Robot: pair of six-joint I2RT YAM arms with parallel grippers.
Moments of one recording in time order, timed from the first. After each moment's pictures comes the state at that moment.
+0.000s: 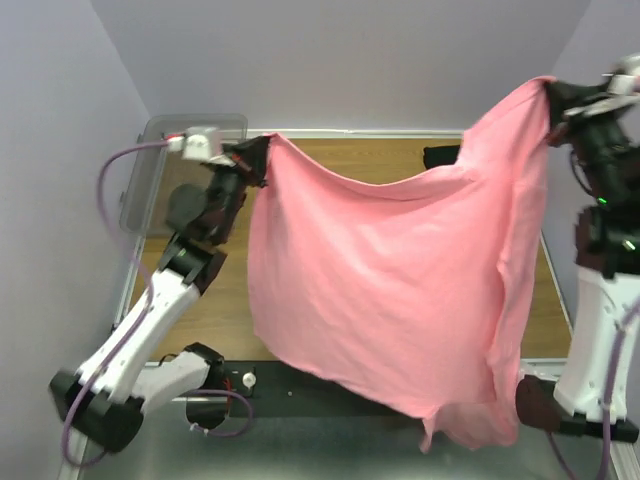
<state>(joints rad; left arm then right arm) -0.49 0.91 1.01 0.33 -0.13 -0.34 -0.14 1.09 1.90 -0.40 -0.36 -0.16</state>
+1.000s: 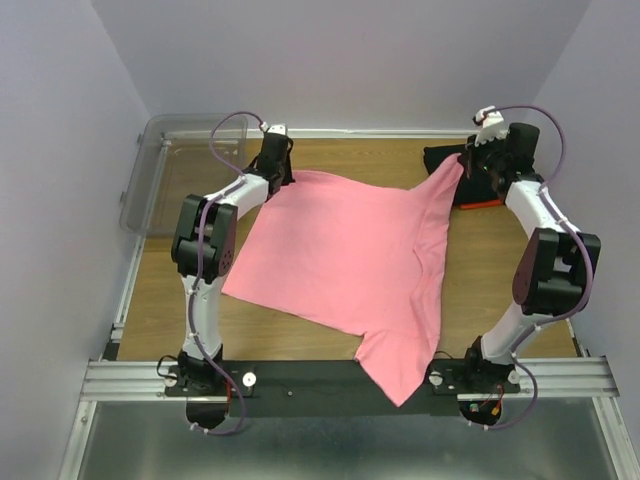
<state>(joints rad) -0.31 2.17 1.62 -0.07 -0.19 -0.29 -0.15 1.75 1.30 -0.01 -0.43 -0.33</state>
